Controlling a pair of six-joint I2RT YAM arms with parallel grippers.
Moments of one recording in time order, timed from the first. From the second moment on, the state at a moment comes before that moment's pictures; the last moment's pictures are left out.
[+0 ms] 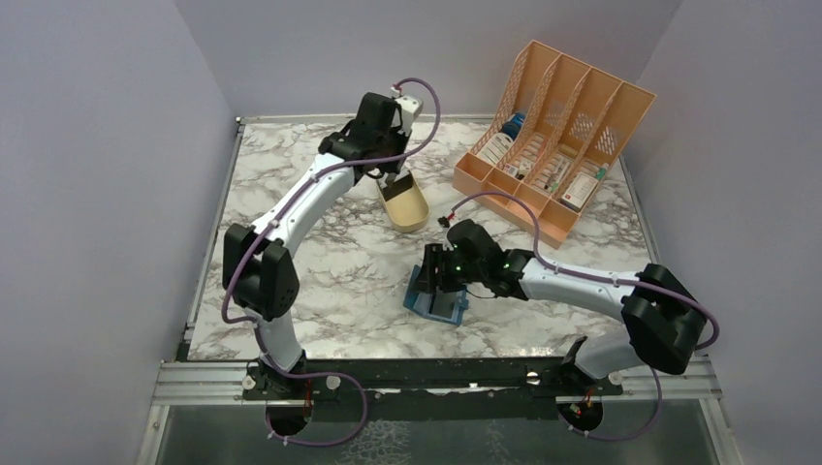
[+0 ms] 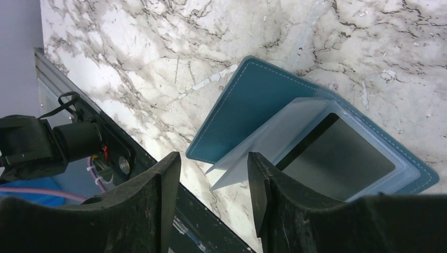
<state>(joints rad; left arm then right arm) -0.50 1.83 1.73 -0.60 -0.02 0.07 0.90 1.44 0.78 -0.07 -0.17 0.76</state>
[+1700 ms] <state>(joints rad) -0.47 1.44 0.74 0.00 0.73 -0.66 0.90 1.49 0.56 0.38 -0.25 0.65</state>
